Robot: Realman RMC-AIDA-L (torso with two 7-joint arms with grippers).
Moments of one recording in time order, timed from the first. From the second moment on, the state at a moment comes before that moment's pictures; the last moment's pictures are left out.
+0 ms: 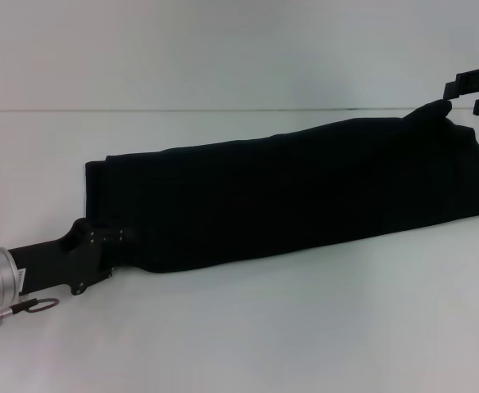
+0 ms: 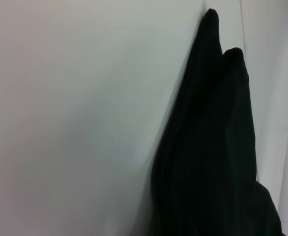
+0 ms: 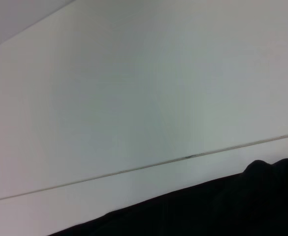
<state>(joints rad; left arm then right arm) -0.58 -2.05 0.26 0.40 2.32 1.23 -2.64 0.84 1.85 -0.70 -0.72 -2.45 -1.21 2.72</state>
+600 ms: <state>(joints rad) -0.59 -2.04 0.28 0.41 2.32 1.21 -2.55 0.80 1.86 -0.58 -0.72 -2.32 -1.20 2.50</state>
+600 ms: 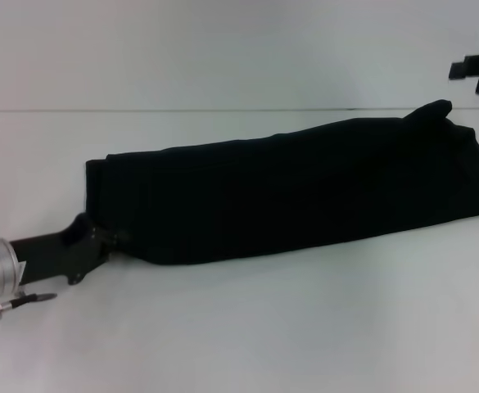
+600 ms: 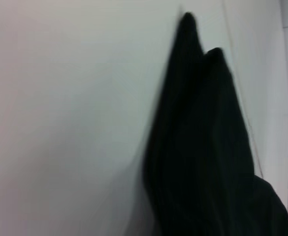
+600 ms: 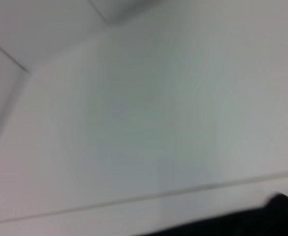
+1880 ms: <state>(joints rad) -0.49 -2.00 0.28 0.65 2.35 1.14 -2.51 0.38 2.05 -0.33 -0.50 -1.51 -1.35 1.47</state>
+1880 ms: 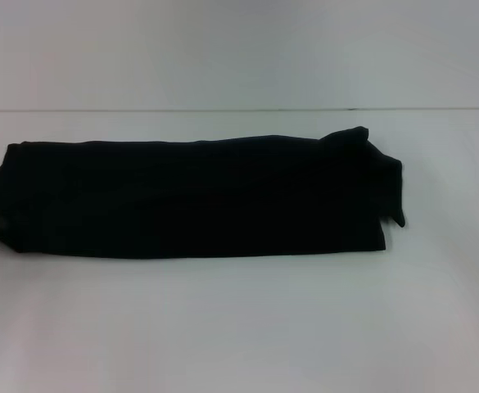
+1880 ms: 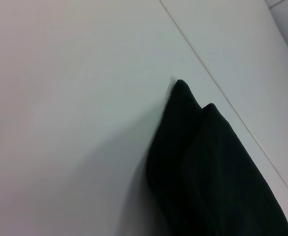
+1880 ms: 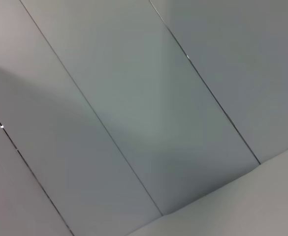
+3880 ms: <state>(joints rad) -0.83 -2.12 0.94 0.75 1.94 1.30 -2.42 0.52 1.94 -0.51 -0.48 -1.75 -1.25 1.86</state>
